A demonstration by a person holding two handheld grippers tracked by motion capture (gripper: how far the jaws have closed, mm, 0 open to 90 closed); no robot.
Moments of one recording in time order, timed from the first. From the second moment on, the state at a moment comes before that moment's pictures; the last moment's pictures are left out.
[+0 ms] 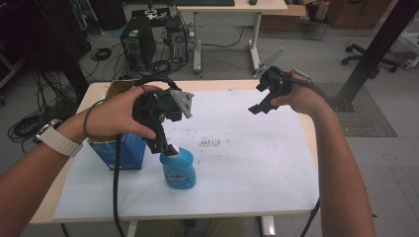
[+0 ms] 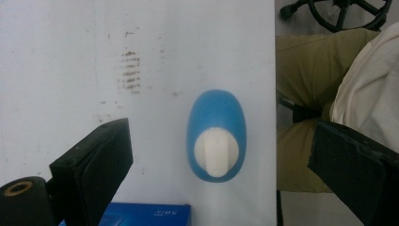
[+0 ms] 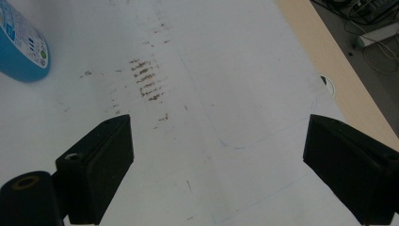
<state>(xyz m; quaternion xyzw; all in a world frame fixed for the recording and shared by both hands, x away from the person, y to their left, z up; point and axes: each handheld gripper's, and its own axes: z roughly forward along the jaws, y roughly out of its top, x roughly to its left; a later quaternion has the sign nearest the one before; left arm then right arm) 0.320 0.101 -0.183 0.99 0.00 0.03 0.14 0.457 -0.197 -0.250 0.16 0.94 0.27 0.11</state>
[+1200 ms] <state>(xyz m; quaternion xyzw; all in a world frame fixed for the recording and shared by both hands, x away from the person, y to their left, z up) 0.328 0.099 -0.216 0.99 -0.02 0.02 0.12 0.457 -0.199 -0.254 0.16 0.94 0.27 0.11</state>
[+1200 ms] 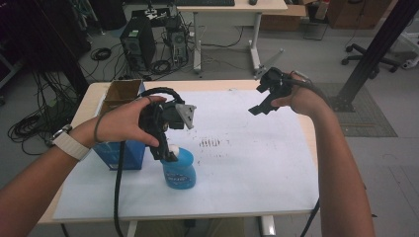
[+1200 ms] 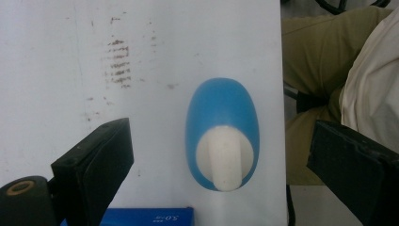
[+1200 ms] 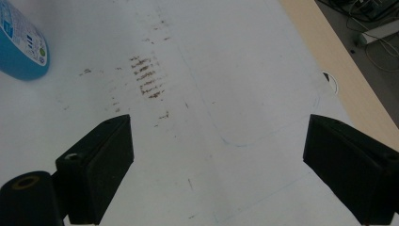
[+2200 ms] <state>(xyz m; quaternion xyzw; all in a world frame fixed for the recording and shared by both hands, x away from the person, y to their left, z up) 0.328 0.098 -0.234 0.99 -0.02 0.02 0.12 0.457 -0.197 -0.258 0.16 0.94 0.27 0.10</state>
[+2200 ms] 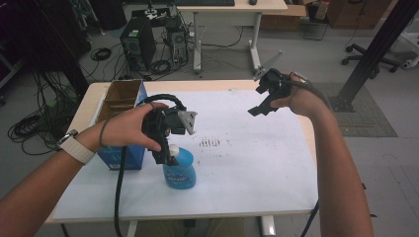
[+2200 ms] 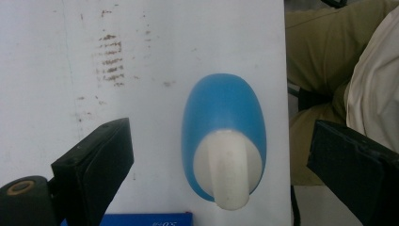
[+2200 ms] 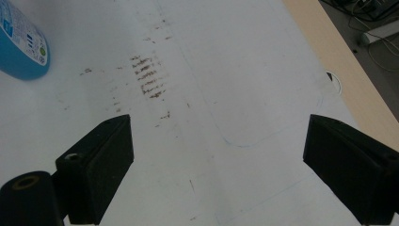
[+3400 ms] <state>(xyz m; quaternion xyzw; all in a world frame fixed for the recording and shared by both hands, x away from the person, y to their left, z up) 0.330 0.102 -0.268 0.99 -0.01 0.01 0.11 0.457 -0.199 -0.259 0.17 0.94 0.27 0.10</state>
